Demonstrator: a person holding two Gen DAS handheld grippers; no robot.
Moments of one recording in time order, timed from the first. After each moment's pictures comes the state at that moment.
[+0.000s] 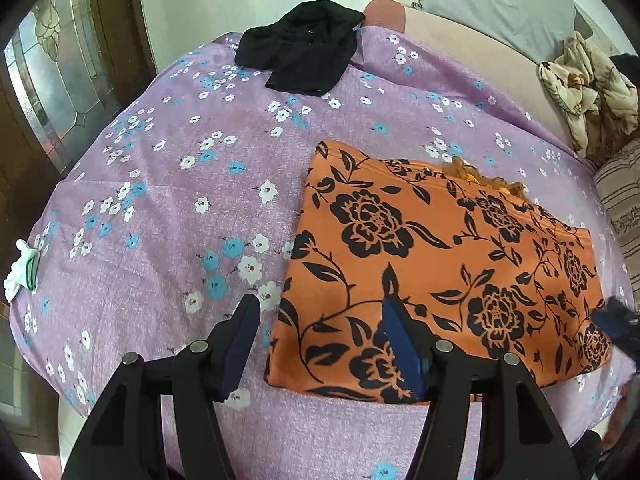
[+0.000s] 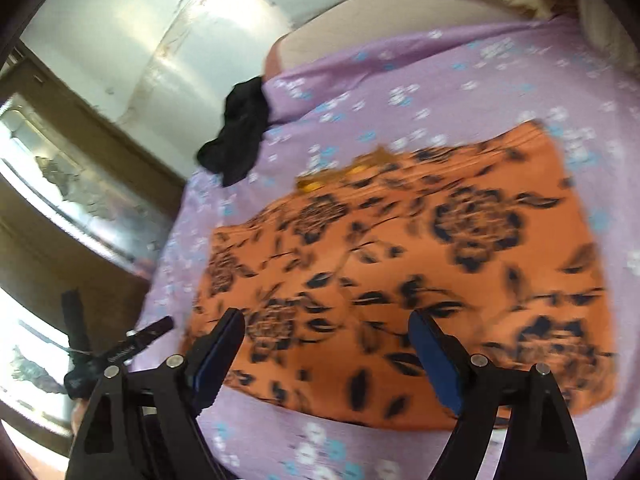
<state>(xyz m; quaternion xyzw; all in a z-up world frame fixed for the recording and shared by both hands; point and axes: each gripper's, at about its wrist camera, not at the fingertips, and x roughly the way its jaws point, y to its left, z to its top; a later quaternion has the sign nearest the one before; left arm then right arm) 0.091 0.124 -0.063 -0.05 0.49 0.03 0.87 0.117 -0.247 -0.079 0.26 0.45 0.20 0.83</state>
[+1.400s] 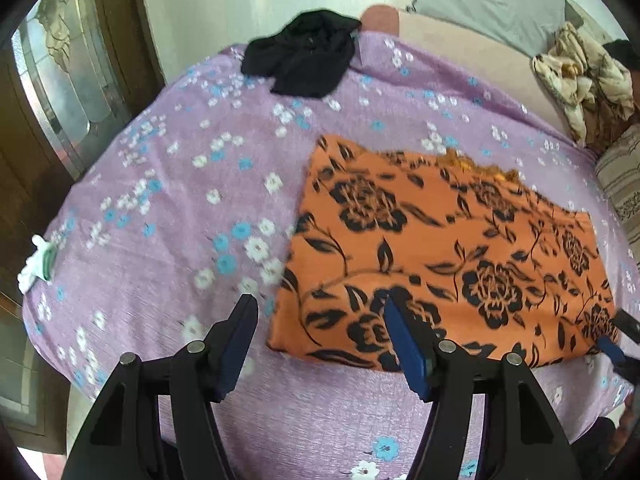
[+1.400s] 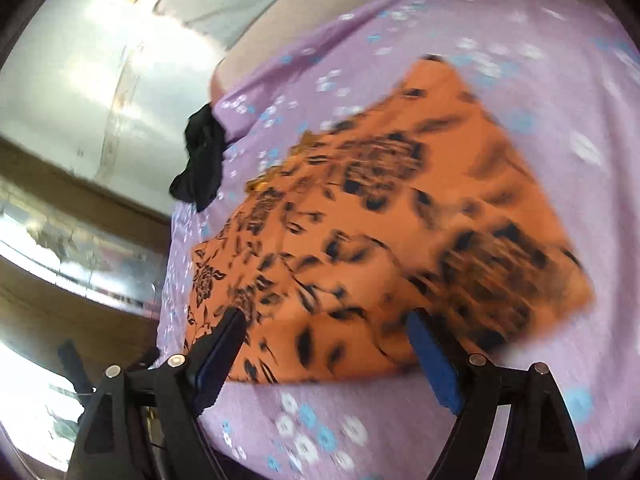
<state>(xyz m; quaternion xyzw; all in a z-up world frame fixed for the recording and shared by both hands) 0.062 0.105 -0.067 -0.02 0.48 0.05 0.87 0.061 -0.319 -0.117 0.38 0.45 0.11 0.80</state>
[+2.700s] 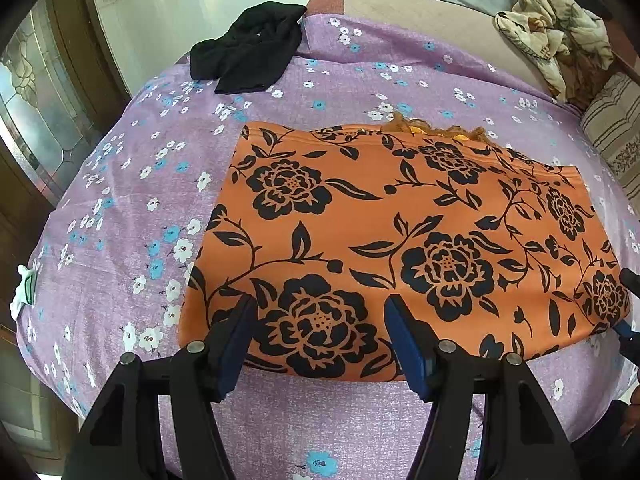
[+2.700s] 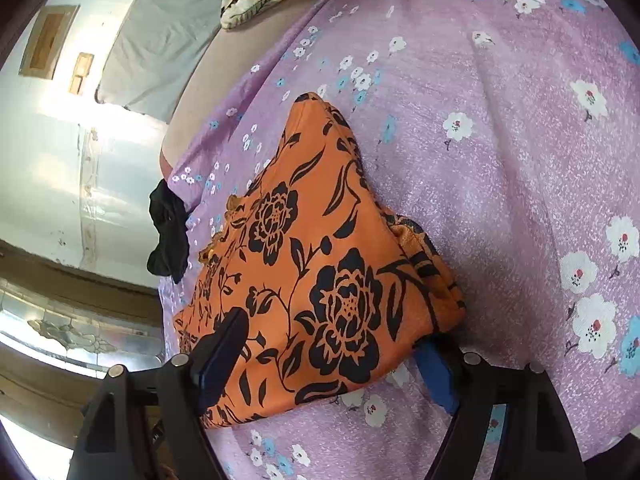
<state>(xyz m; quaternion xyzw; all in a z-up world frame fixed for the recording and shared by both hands) 0.070 0.041 -0.085 0.03 0.49 0.02 0.87 0.059 -0.375 -0.142 0.45 0.41 0.04 0.79</state>
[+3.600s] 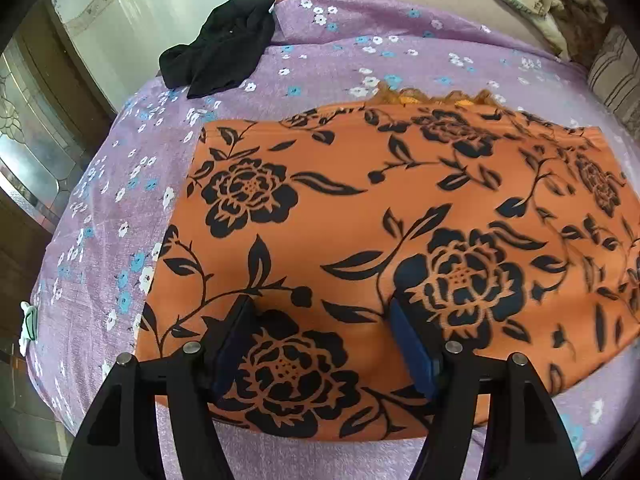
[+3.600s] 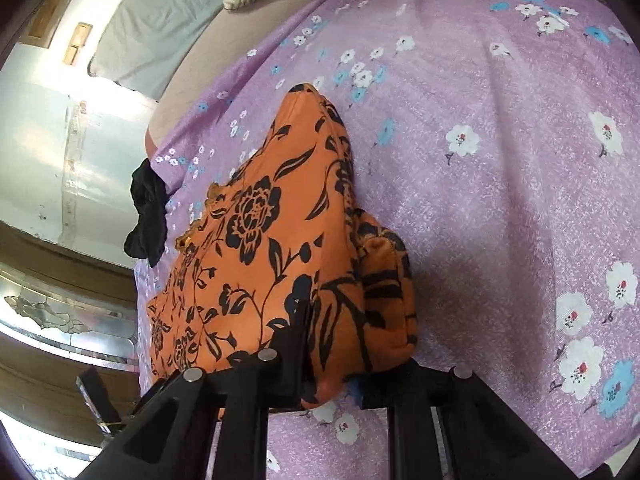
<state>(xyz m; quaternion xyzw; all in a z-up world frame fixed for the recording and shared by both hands) 0.105 0.013 -0.121 0.08 0.50 0.02 0.86 0.073 -0.379 -0.142 0.40 0.44 0.03 0.80</state>
